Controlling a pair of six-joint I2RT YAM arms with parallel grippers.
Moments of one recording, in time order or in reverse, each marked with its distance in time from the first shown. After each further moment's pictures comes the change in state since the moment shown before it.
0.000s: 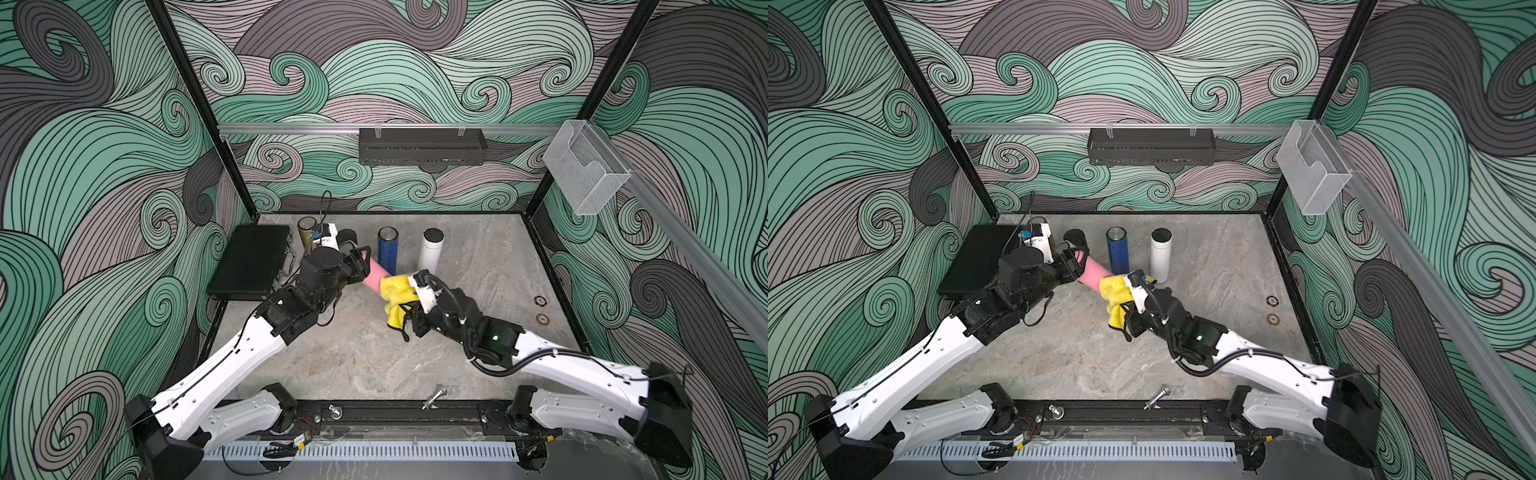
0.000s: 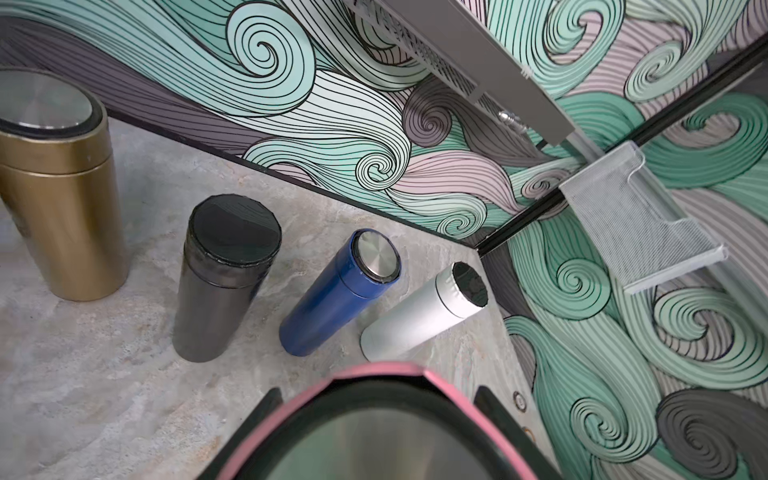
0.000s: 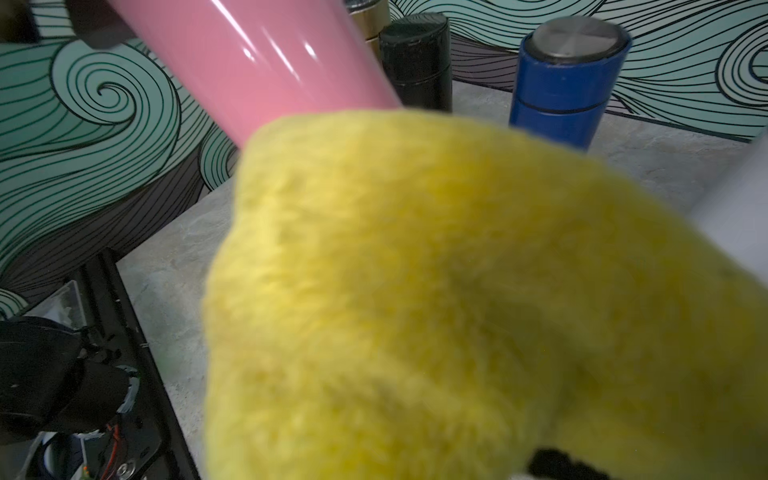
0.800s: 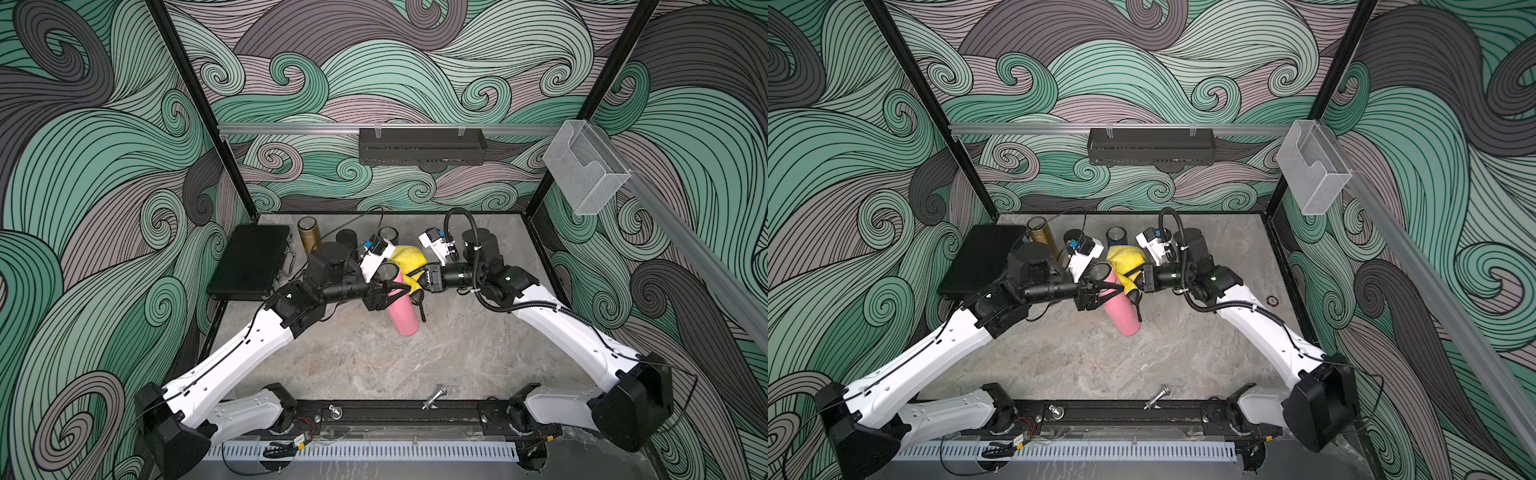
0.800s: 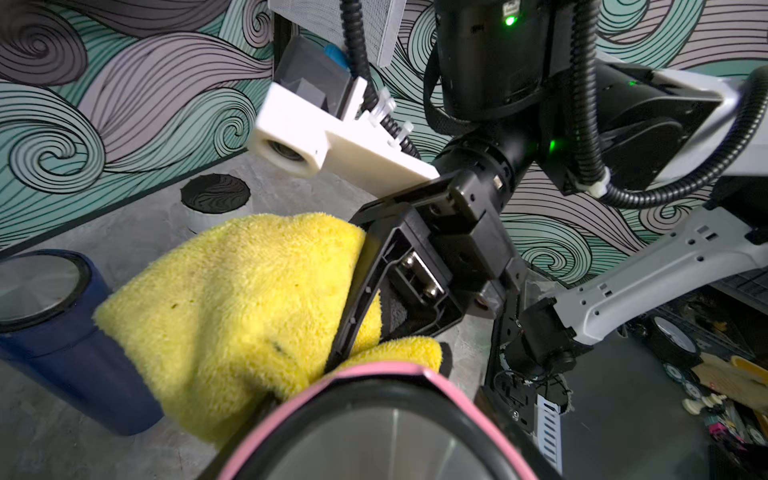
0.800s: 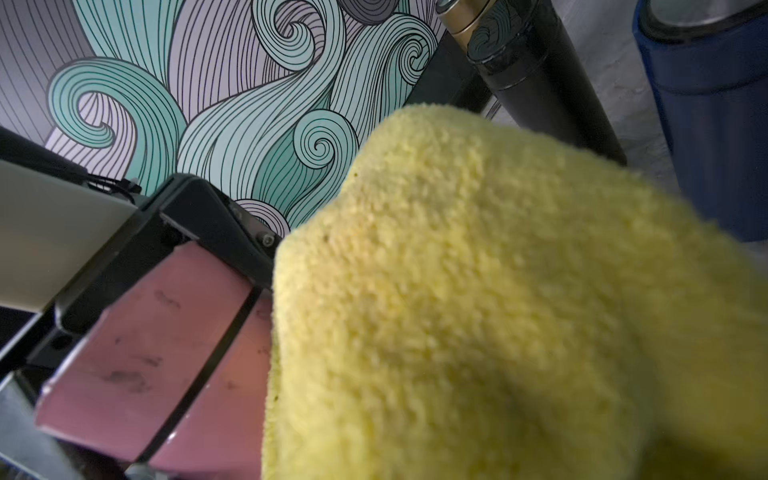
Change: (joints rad) left arm 0.006 0.070 0.016 0.051 0.744 0.586; right arm -0.401 0.221 0.283 -0.179 -0.904 0.201
